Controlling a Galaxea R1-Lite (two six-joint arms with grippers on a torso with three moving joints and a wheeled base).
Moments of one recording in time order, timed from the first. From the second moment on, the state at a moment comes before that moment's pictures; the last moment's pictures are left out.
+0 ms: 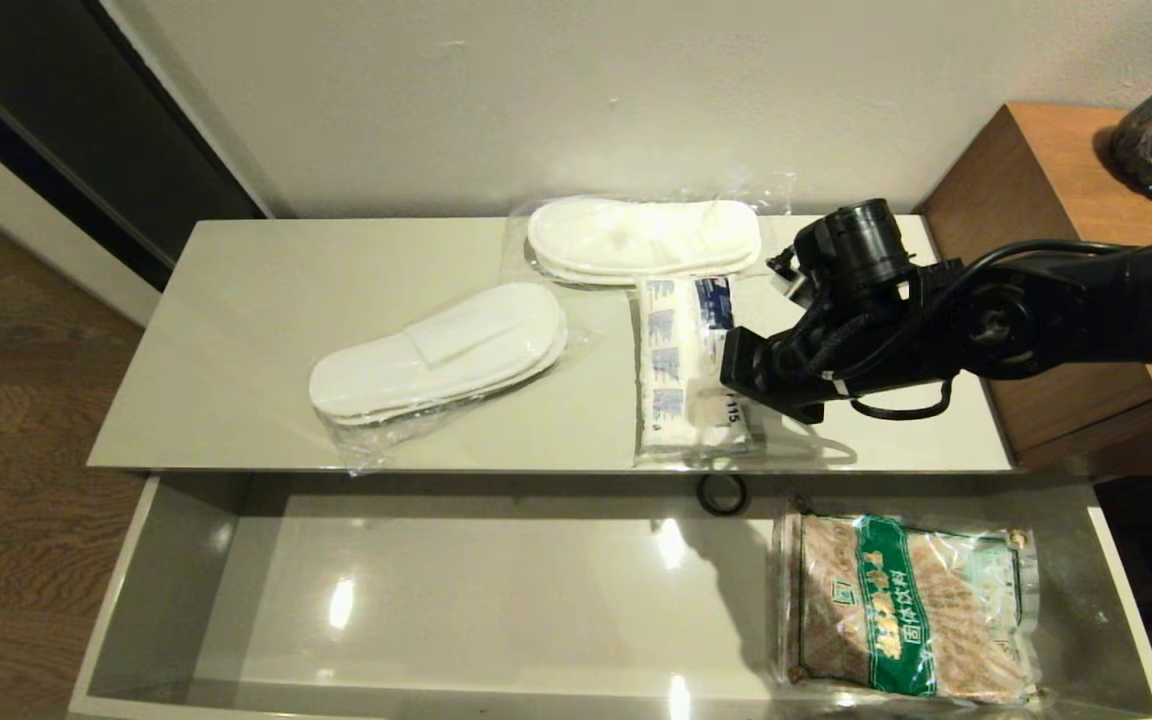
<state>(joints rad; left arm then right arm) 0.00 0.00 -0.01 0.01 -0.02 0.03 0.45 1.95 -1.48 0.20 0.13 0.57</state>
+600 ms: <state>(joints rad) 0.00 0.00 -0.01 0.01 -0.02 0.03 0.47 1.61 -1.26 0.43 0.12 0.60</state>
